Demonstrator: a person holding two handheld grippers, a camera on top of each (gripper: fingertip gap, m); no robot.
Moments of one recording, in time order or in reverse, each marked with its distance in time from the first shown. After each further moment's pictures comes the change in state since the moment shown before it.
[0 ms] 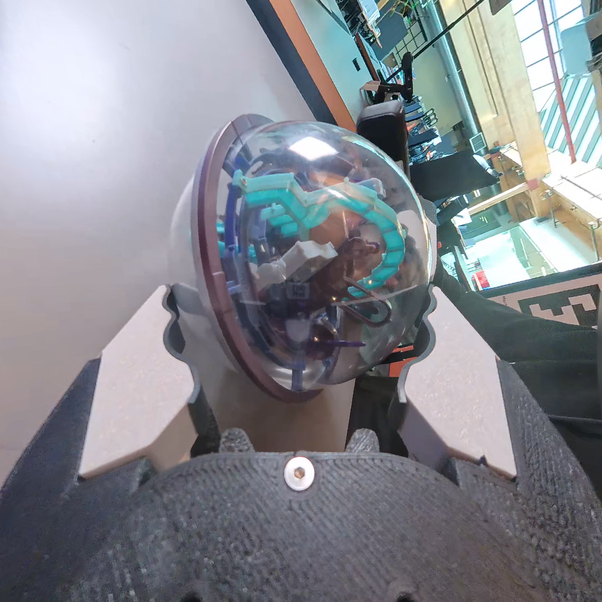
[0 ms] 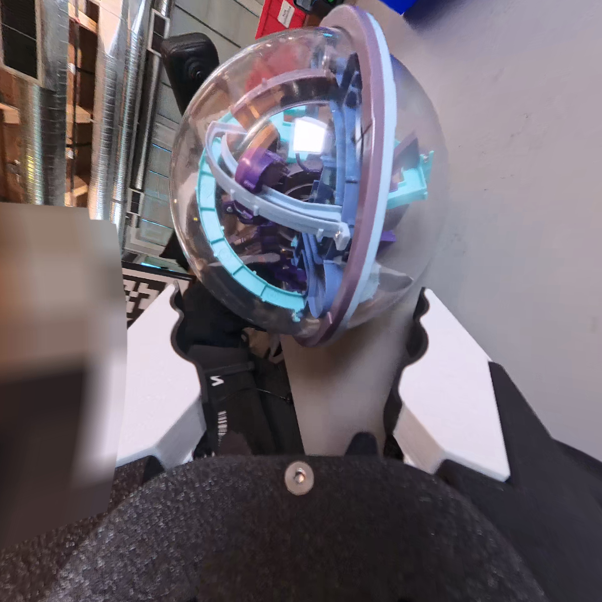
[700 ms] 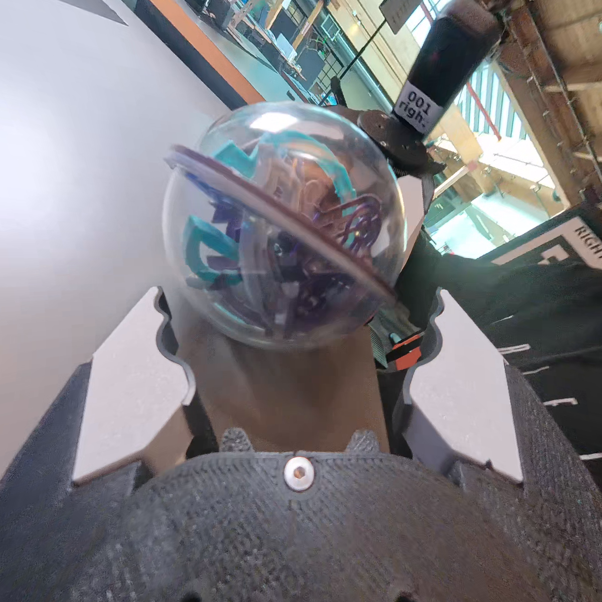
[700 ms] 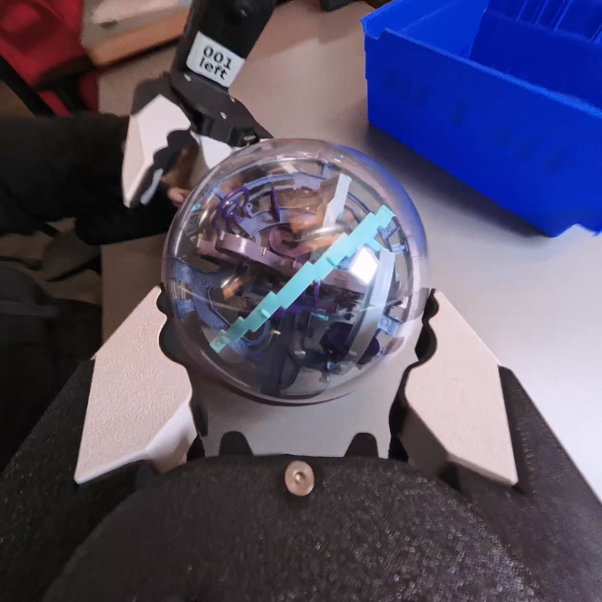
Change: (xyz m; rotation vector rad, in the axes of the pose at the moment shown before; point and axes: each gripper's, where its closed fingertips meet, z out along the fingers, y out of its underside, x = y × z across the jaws) left arm -0.004 -0.005 0.002 0.085 0.180 0.184; right arm 0.009 -0.055 0.001 -0.168 0.337 -0.835
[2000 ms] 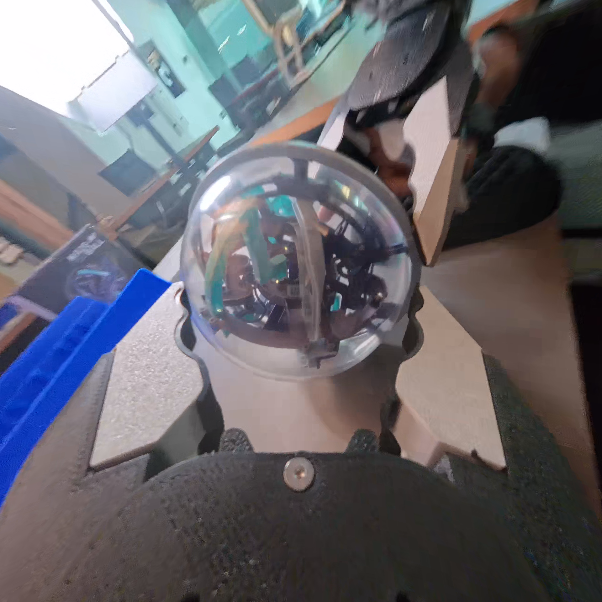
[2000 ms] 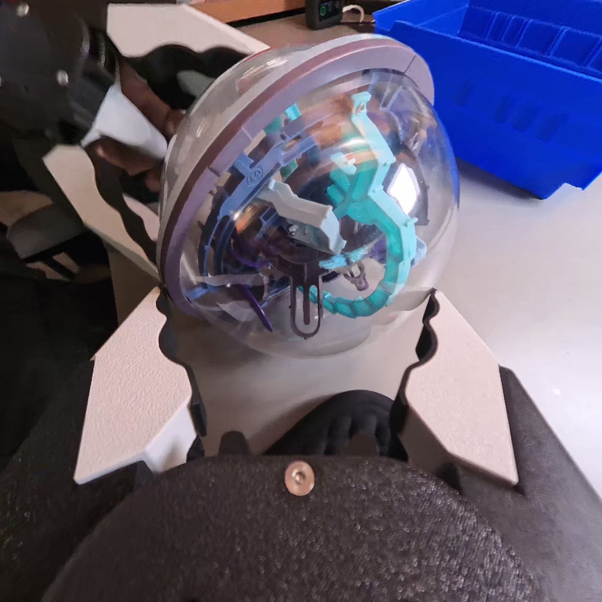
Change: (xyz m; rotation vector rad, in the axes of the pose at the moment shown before) left arm 0.062 0.024 0.023 -0.046 -0.555 1.138; right arm -0.049 0.048 -0.023 0.073 0.148 -0.078
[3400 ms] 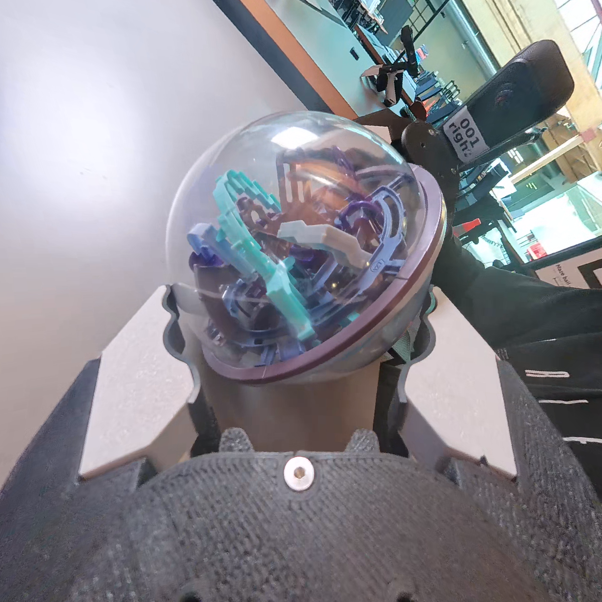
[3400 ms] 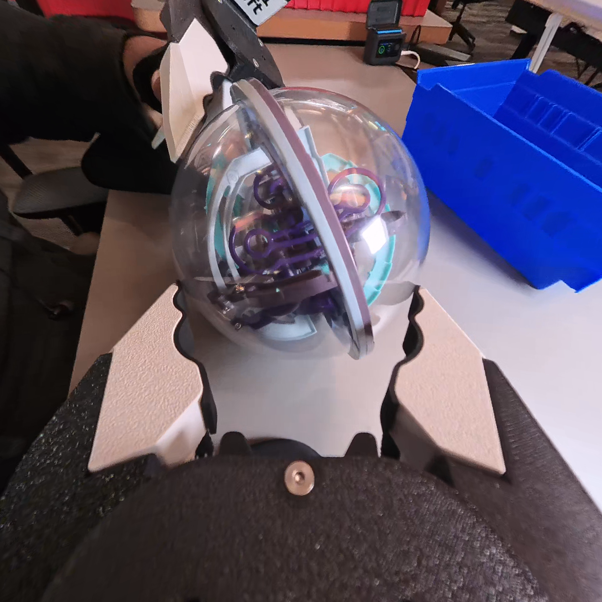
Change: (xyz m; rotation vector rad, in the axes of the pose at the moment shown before) left arm -0.031 0.036 0.005 -0.156 0.405 -1.093; right arm 0.017 -0.025 0.017 0.038 -0.146 -0.199
